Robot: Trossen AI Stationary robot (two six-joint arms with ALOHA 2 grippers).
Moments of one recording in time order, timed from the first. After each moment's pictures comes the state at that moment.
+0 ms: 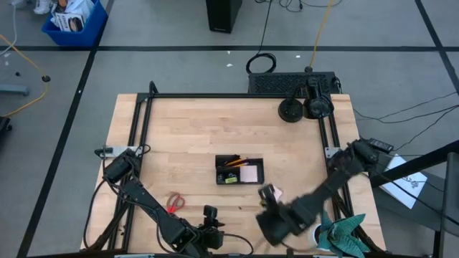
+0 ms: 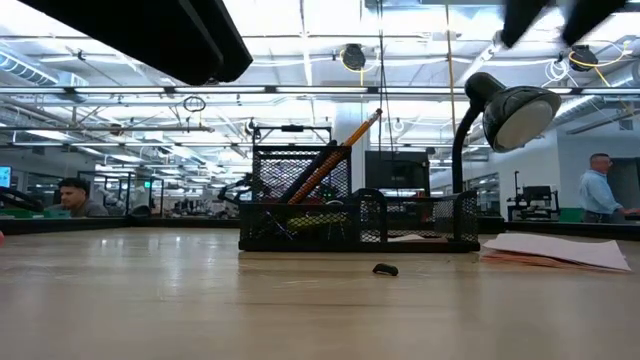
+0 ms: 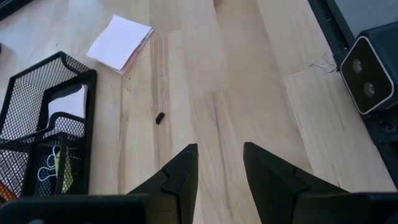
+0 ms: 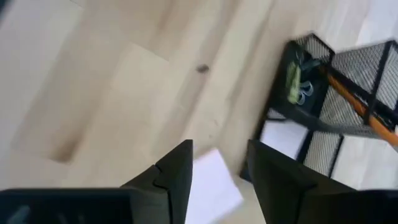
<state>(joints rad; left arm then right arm) -0.78 2.10 1.56 -0.54 -0.63 -0.35 0.71 1.86 1.54 -1.05 0.47 0.17</state>
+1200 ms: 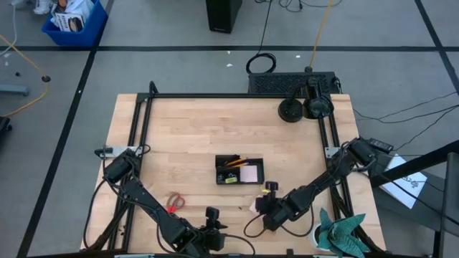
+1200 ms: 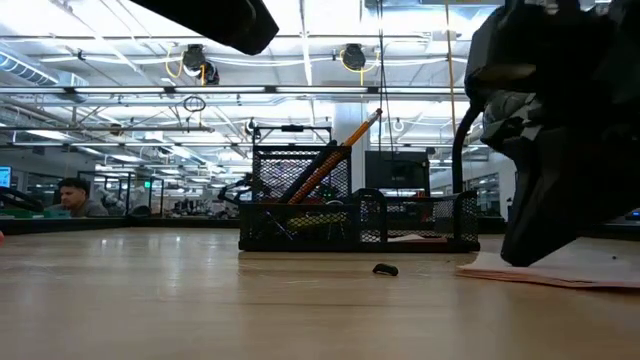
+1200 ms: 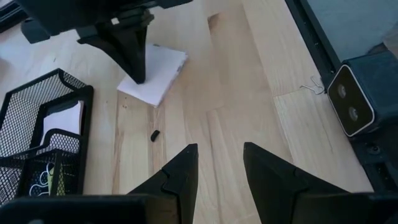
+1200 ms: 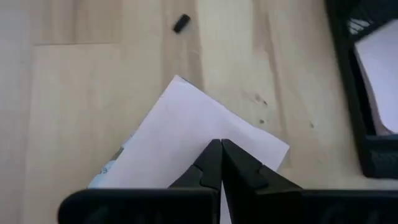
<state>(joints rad) -0.77 2.10 1.56 -0.47 -0.63 -0.32 0.64 1.86 1.00 -0.35 0.39 0.64</state>
